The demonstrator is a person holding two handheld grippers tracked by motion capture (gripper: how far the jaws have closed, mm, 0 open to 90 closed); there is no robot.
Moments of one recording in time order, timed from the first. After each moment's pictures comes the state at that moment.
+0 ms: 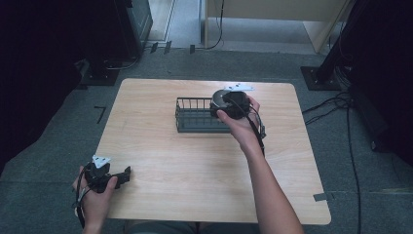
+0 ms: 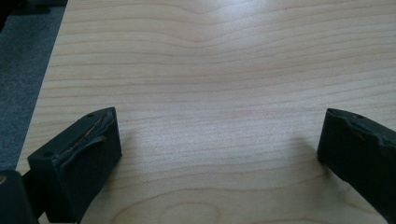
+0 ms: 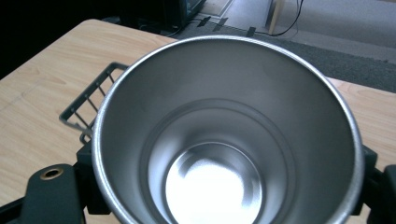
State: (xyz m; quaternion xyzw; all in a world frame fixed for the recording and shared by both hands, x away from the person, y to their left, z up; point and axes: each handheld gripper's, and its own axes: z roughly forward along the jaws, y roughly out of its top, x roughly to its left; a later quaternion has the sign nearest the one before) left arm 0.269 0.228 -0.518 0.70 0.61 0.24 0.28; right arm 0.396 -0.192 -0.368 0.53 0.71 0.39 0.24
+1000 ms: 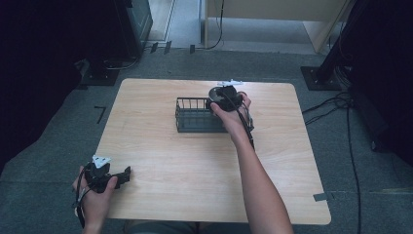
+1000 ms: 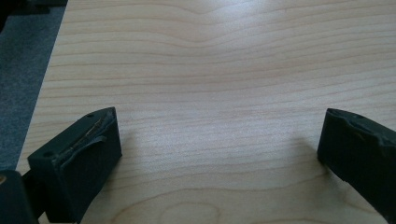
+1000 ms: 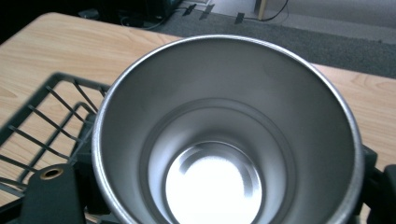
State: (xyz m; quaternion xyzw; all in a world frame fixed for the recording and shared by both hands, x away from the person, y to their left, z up) left arm 0.269 0.228 -0.518 0.70 0.61 0.24 0.28; right arm 0.449 -0.178 -0.408 0.57 0.70 0.36 0.24
